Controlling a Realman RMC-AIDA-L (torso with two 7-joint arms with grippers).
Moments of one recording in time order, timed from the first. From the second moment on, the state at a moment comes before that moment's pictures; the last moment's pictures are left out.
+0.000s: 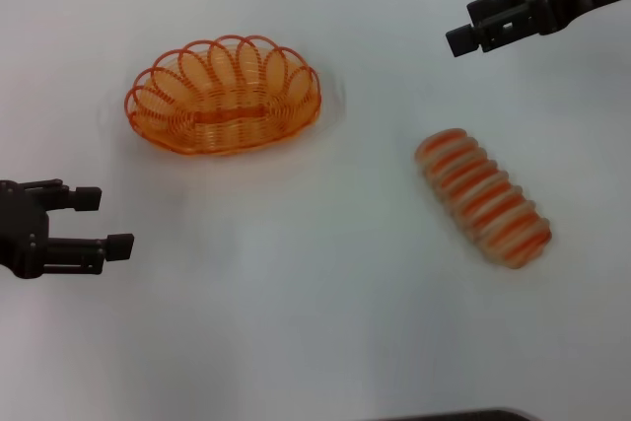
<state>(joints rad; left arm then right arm) -0.37 -2.15 0.54 1.14 2.35 1.90 -1.67 0.71 1.92 -0.78 -0.93 -2.20 -1.73 2.07</state>
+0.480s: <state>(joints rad) -0.38 -2.14 0.54 1.14 2.35 1.91 -1.67 0.88 1.92 -0.82 -0.93 -2.49 -1.86 2.32</state>
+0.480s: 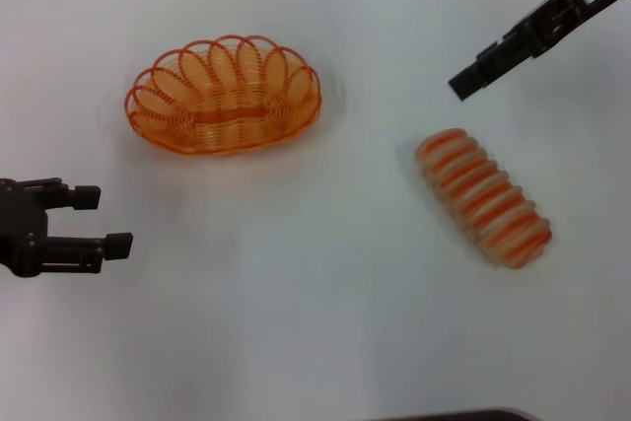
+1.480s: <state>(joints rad) -0.40 -2.13 0.54 1.14 2.35 1.91 -1.67 1.00 2.08 -1.05 -0.82 -2.90 -1.72 2.58</state>
